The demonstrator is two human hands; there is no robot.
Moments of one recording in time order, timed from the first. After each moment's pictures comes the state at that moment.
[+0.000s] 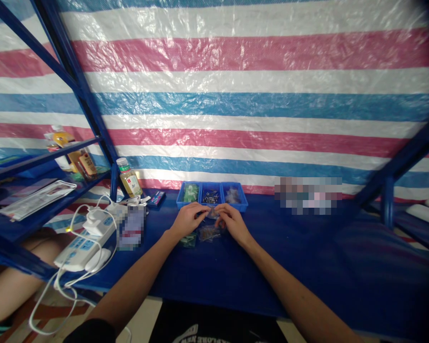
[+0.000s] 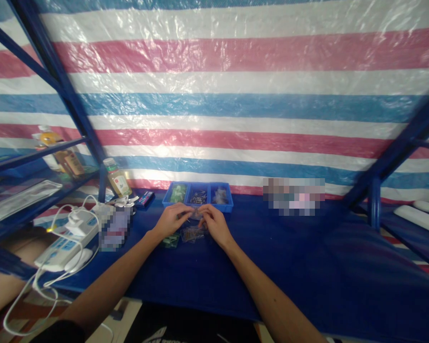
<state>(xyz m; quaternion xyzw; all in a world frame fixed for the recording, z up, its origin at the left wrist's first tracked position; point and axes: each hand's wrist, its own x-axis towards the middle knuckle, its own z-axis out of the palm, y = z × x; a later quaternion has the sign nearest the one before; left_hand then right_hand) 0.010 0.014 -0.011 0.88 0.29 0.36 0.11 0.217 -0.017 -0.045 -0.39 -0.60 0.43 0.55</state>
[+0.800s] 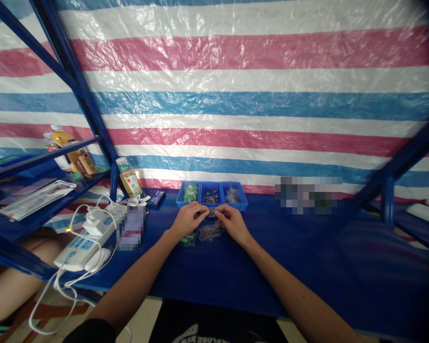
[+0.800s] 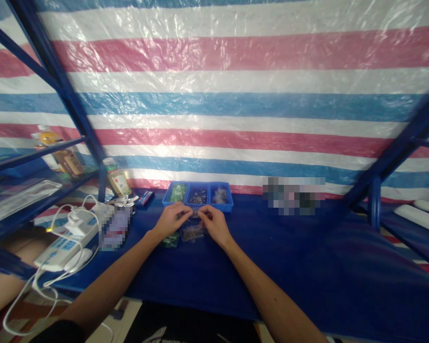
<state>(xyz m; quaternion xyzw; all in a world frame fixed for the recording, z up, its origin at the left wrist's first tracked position) 0.012 0.010 -0.006 0.87 0.29 0.38 0.10 0.218 -0.017 -0.046 -0.43 -0.62 0.38 0.53</state>
